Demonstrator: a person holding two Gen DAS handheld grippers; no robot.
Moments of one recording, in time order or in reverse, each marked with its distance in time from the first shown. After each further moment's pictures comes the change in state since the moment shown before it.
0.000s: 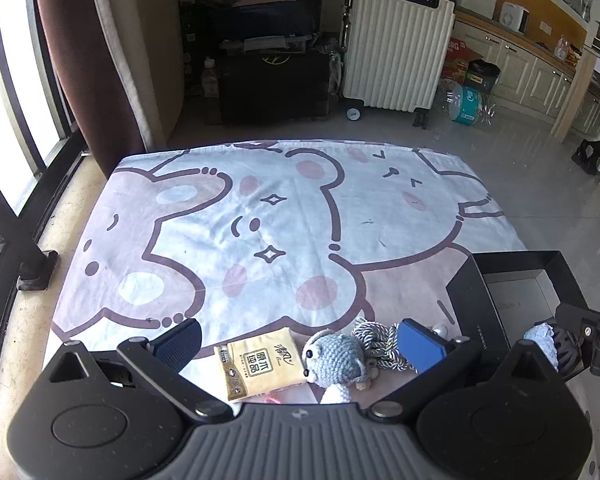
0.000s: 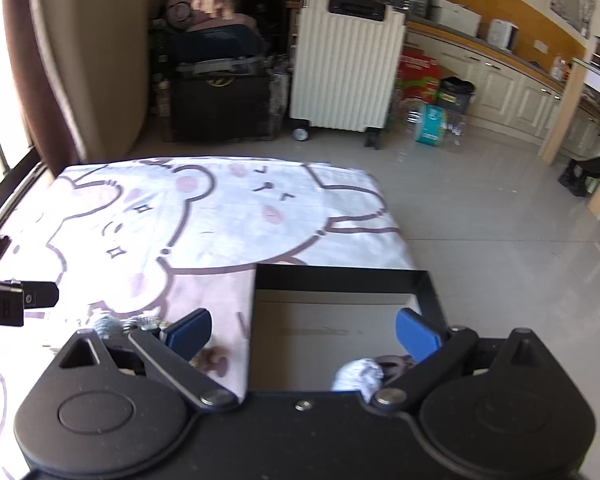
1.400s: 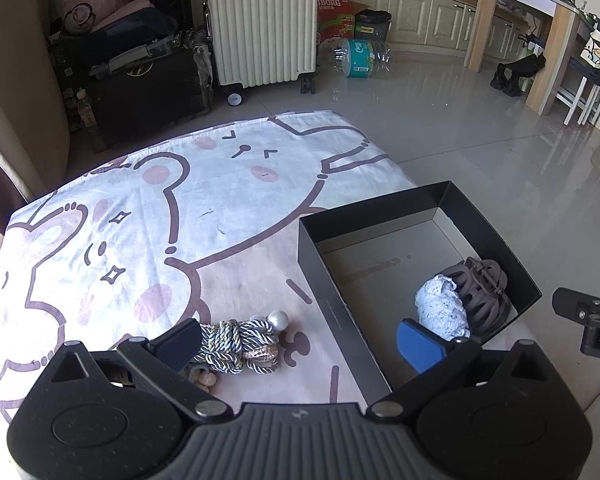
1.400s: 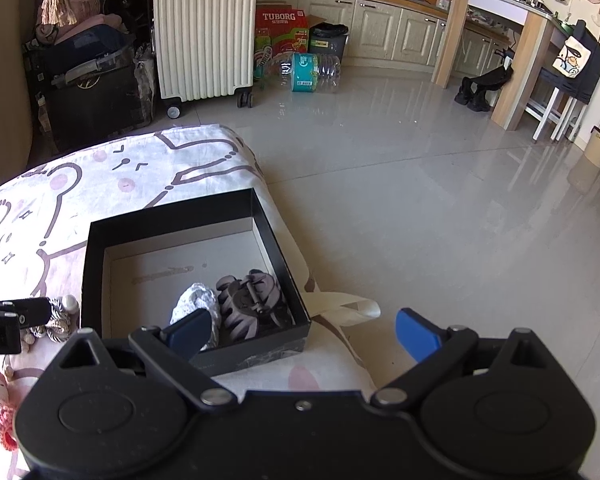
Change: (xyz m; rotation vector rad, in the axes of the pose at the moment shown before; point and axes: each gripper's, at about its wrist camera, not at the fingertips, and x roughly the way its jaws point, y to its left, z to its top) left arm 0.026 -0.152 -0.014 0.265 0.043 -0.137; right arm -0.015 -0.114 -0.070 0.262 0.083 -0.240
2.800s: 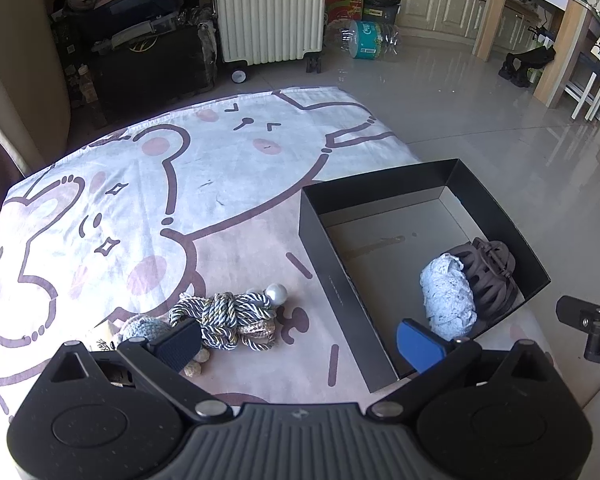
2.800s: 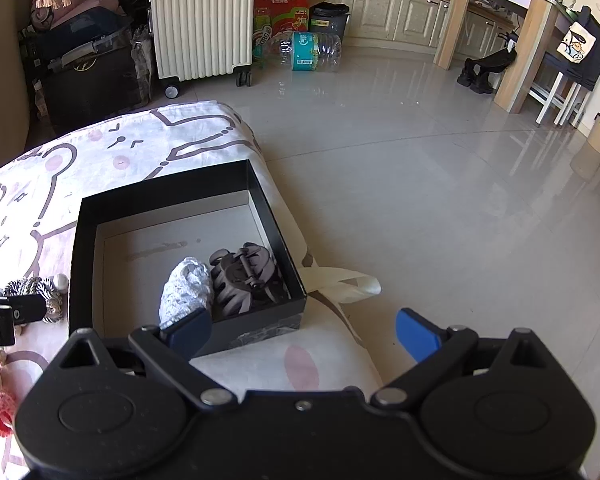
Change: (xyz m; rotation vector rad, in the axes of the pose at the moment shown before) left arm 0.013 -0.002 -0.011 -0.023 0.059 0.001; right arm 0.011 -0.005 -0.011 0.003 0.064 0.001
